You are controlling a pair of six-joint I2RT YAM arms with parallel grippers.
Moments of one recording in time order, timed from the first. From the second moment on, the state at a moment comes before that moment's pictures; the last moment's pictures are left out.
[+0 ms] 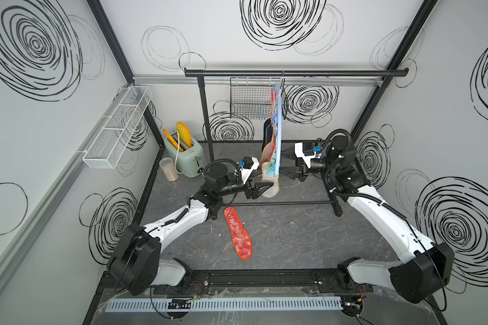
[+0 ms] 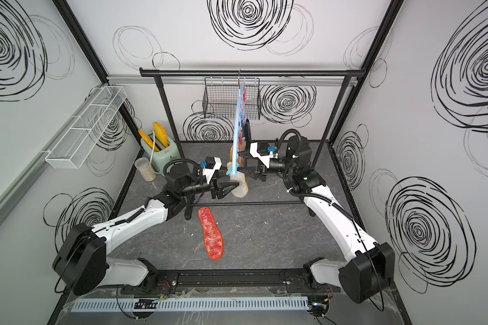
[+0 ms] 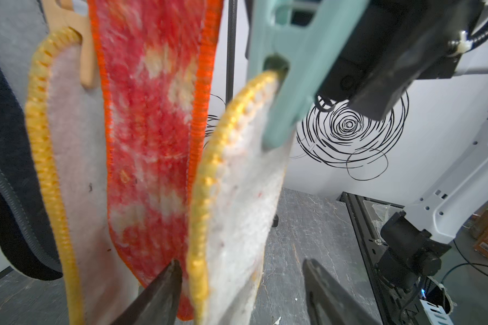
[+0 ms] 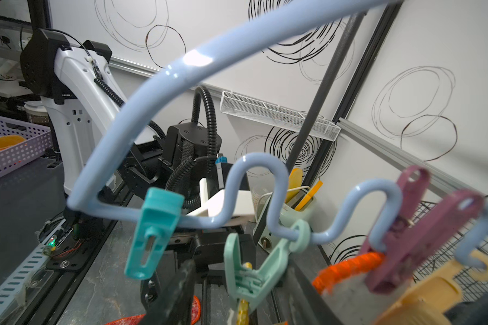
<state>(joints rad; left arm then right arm) -0.53 1.38 0.85 0.50 0.73 -0.05 0.43 1.28 1.20 0.08 -1.06 -0.28</state>
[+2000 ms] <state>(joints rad) -0.56 1.38 0.85 0.49 0.74 -0.03 0.51 1.29 1.20 0.17 -0.96 -0.22</state>
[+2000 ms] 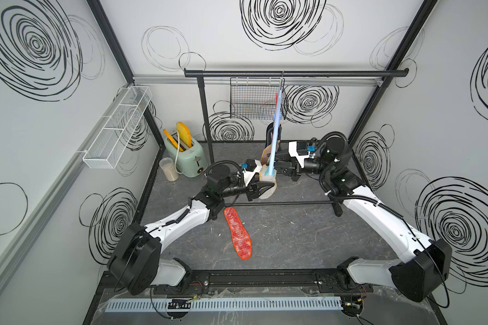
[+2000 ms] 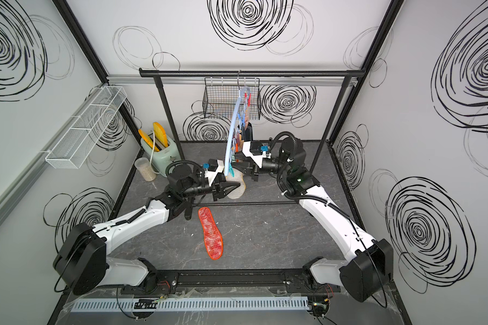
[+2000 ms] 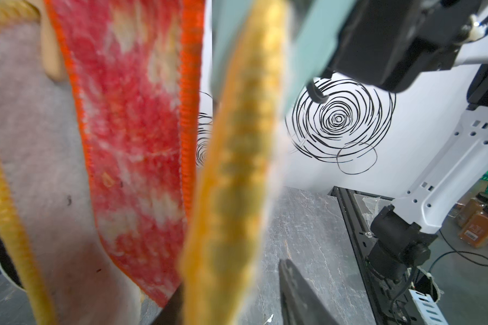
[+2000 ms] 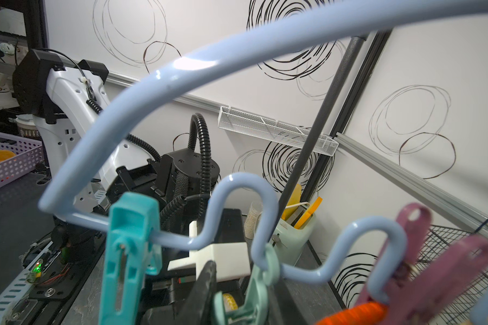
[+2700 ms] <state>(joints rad) -0.57 1.38 0.85 0.43 0.74 -0.01 0.51 1.29 1.20 0.18 -0.96 -0.22</state>
